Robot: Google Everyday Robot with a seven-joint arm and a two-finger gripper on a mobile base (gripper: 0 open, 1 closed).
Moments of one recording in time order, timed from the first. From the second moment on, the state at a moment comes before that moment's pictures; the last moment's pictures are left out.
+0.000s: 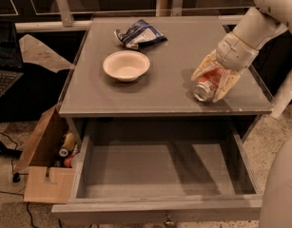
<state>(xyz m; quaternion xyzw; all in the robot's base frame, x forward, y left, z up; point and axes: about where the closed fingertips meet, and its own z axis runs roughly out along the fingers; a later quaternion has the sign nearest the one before) 0.586 -0.201 0.847 -0.87 0.43 0.12 0.20</state>
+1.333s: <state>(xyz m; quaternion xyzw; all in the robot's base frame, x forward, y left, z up) 0.592 -0.199 0.847 -0.87 0.43 0.10 0.21</state>
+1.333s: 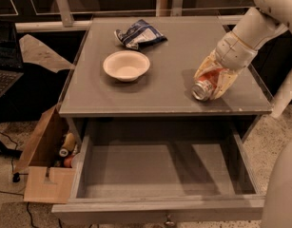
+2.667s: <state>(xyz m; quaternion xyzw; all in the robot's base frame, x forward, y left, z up) 0.545 -0.170 0.890 -0.71 0.50 0.12 0.47</state>
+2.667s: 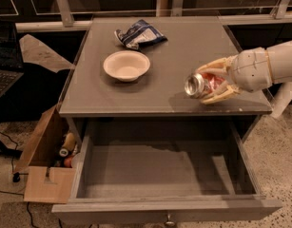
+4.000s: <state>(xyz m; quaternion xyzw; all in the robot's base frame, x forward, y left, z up) 0.474 -0.164 0.897 -0.69 0.52 0.11 0.50</state>
